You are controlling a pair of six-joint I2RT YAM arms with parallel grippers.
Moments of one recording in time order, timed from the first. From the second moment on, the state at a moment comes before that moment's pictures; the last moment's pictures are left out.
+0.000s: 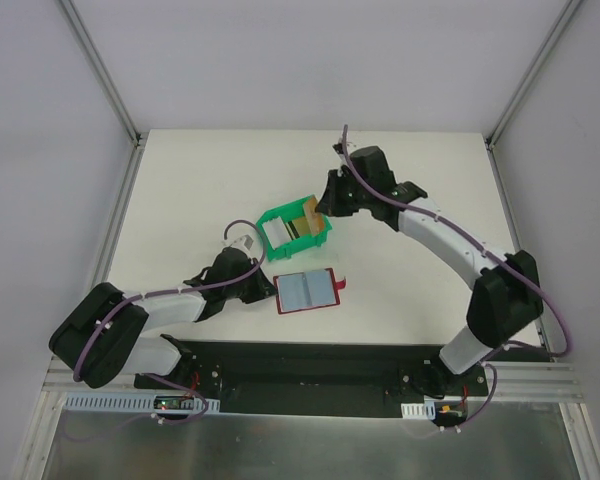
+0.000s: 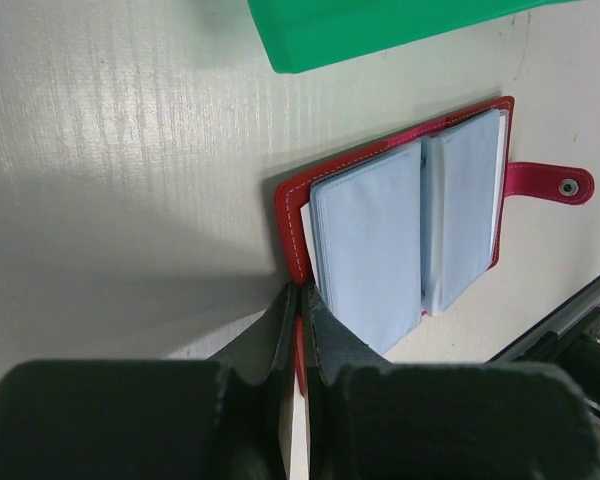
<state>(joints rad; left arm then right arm) -0.60 1.30 0.32 0.21 0.15 -0.86 0.59 1.66 1.41 -0.41 -0.24 0.43</state>
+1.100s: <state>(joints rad) -0.59 1.29 0.28 0.26 0.23 -0.86 0.72 1.40 0.58 0.13 -0.33 0.85</state>
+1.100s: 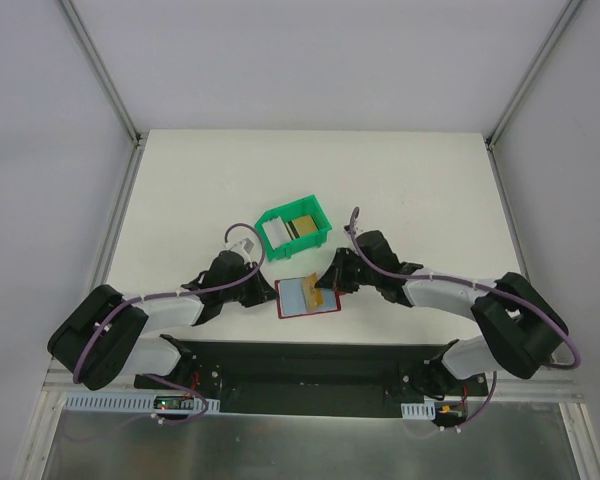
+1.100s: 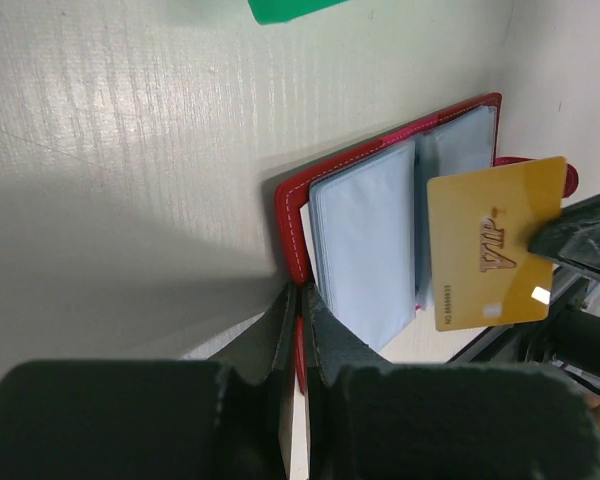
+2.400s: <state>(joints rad) -0.59 1.31 0.27 0.28 0.23 -0.87 0.70 1.54 0.45 0.44 -0.30 0.90</state>
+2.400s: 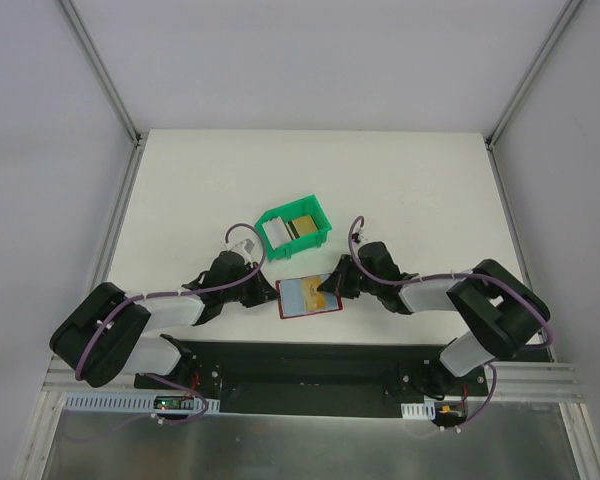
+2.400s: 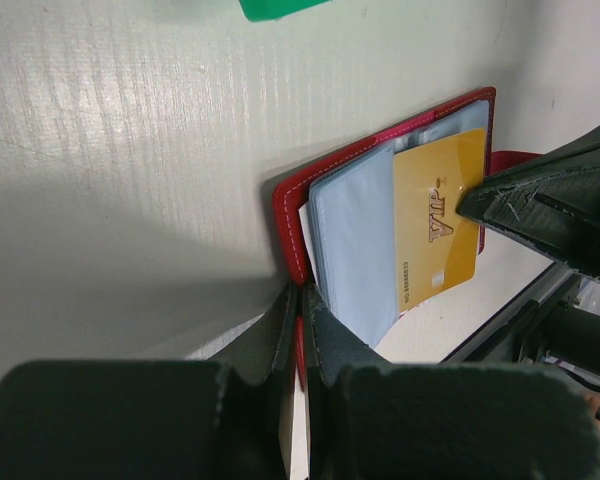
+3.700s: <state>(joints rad) -0.59 1.32 0.28 0.30 0.24 -0.89 0.85 1.52 0.58 0.20 -0.10 0.89</state>
